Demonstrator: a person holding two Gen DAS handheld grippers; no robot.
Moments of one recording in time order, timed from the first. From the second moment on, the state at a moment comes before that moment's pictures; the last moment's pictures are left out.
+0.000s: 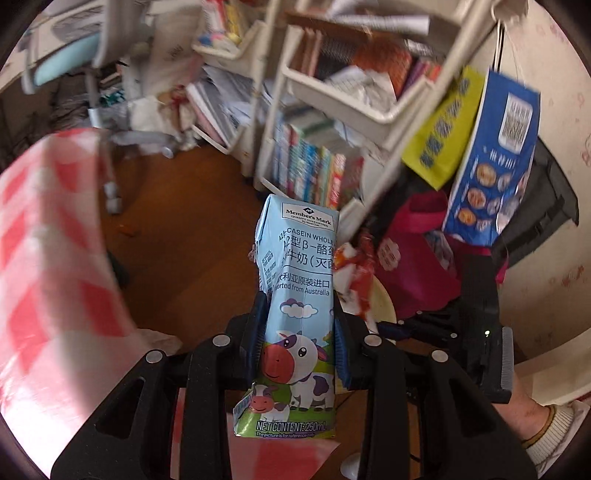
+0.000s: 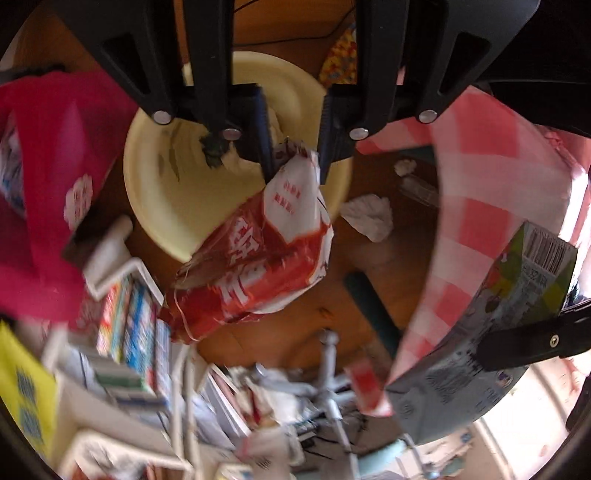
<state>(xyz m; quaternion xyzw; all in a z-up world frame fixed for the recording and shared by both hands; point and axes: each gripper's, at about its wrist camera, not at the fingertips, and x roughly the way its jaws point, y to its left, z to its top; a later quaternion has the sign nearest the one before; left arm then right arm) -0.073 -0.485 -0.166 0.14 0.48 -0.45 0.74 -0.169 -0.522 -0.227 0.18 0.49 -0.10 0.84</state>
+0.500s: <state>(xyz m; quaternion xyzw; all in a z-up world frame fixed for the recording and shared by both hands) -0.057 -0.409 -0.102 0.15 0.41 -0.34 0.83 -0.162 -0.492 -0.139 0.13 0.39 -0.10 0.90</state>
